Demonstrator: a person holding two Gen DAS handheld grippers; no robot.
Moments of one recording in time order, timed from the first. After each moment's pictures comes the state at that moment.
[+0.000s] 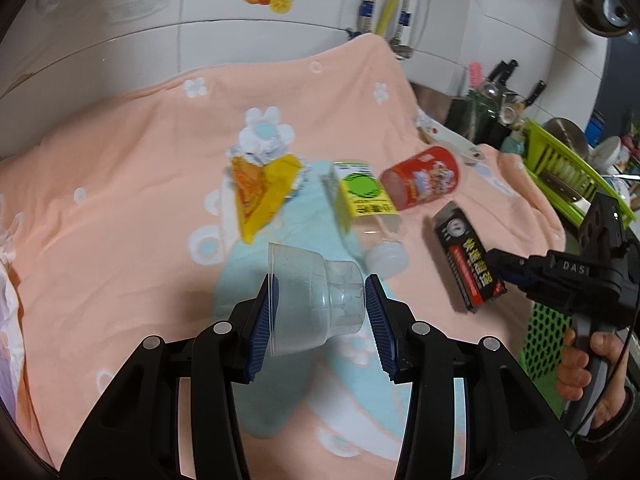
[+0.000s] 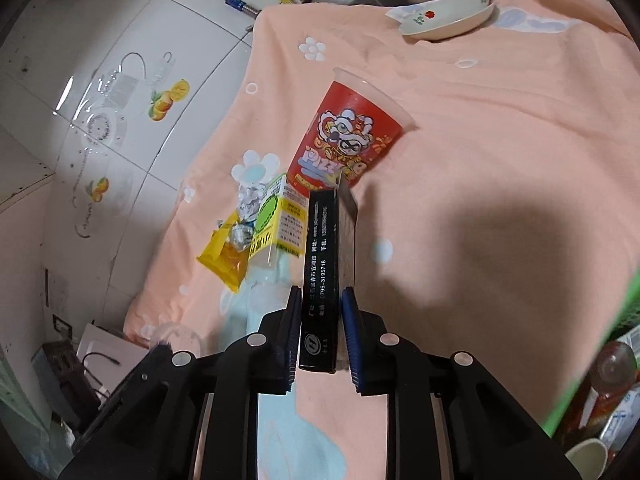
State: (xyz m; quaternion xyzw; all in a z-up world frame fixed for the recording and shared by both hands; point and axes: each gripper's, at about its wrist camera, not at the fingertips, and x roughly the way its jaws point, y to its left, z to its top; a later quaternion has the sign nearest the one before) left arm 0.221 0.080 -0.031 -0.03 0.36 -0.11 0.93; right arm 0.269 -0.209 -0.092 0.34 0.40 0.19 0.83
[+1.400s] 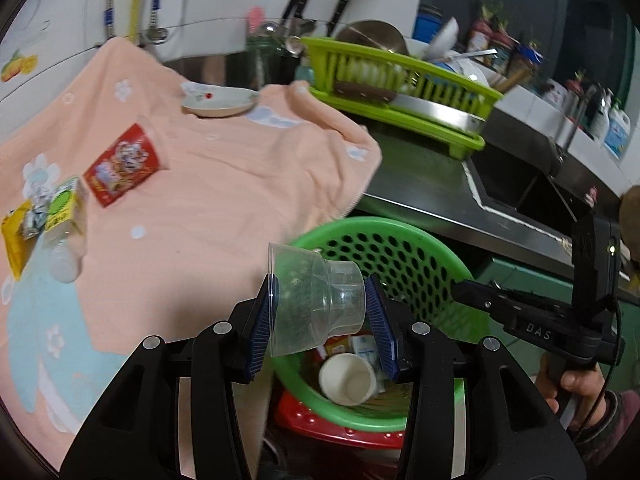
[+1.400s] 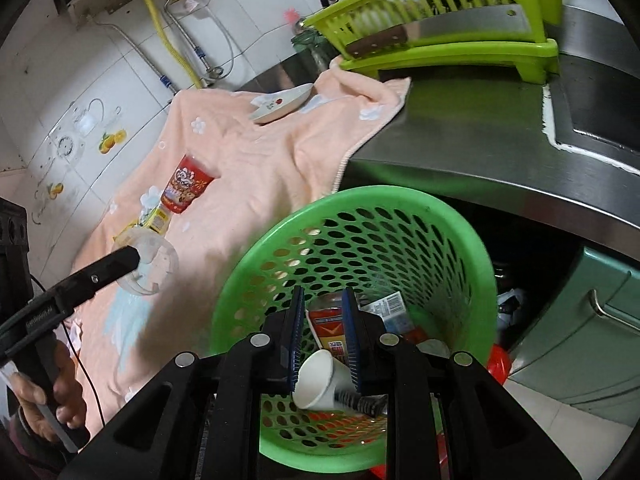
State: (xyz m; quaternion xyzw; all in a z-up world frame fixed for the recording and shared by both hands) left arm 0.127 -0.183 -0.038 0.07 0.37 -0.34 0.86; right arm 0.035 -0.392 -0.102 0.26 0.34 0.00 0.90
